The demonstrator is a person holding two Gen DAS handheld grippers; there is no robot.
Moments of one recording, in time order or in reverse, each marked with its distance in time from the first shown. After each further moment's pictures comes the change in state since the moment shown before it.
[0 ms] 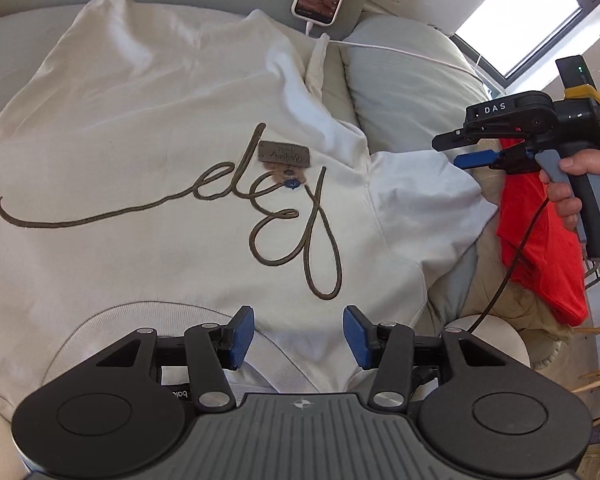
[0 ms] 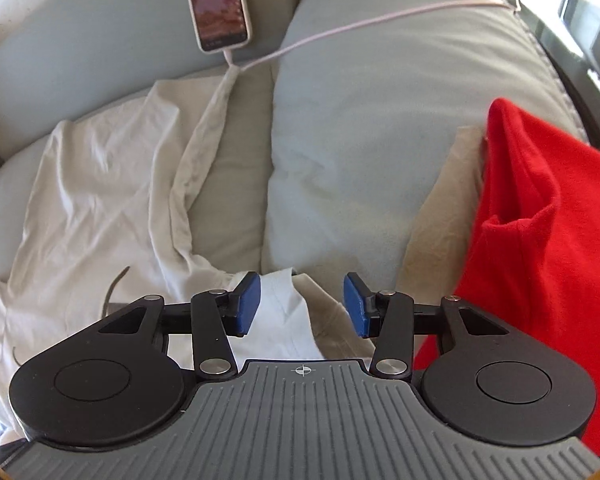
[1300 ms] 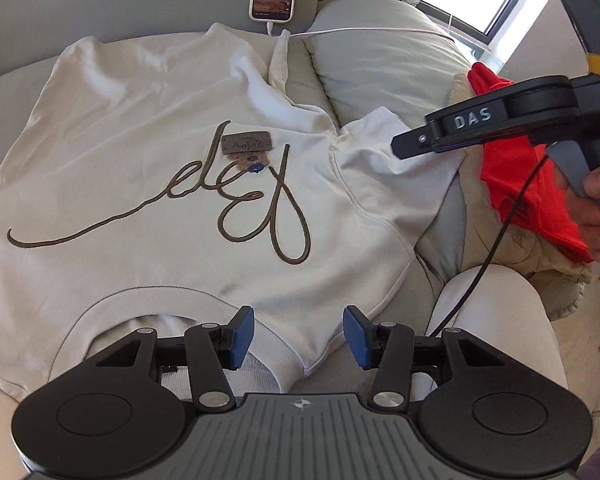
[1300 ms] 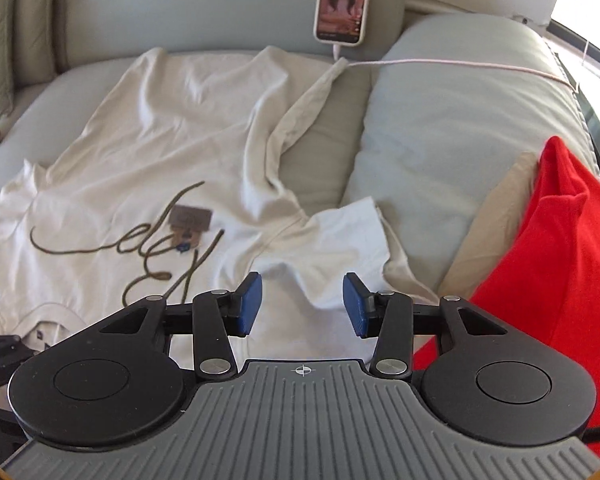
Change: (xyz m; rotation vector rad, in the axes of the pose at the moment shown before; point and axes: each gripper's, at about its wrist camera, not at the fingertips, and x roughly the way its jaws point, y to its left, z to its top) left arm -0.014 -0.047 -0.030 0.187 -0.020 0.102; right arm -0.037 0.078 -0.089 -0.347 -0.097 -0.014
